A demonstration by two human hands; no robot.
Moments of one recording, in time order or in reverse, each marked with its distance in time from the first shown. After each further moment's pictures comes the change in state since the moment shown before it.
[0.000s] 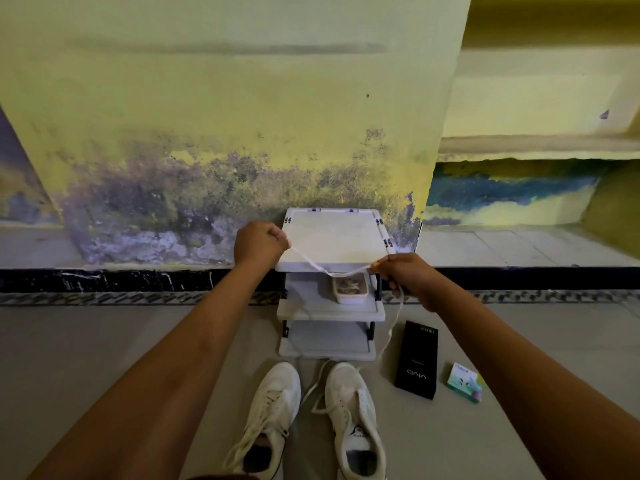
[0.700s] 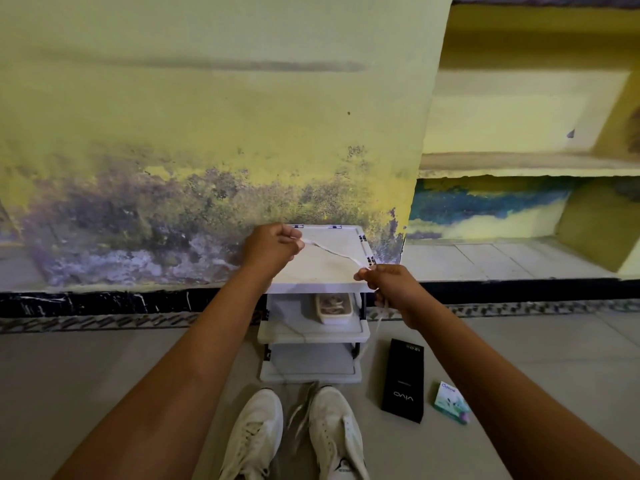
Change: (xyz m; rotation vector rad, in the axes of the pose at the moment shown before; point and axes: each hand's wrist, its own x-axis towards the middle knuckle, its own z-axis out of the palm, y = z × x) left_hand 0.007 0.038 0.023 -0.412 -0.173 0.032; right_hand 0.011 -0.007 -0.001 0.116 0.098 0.002
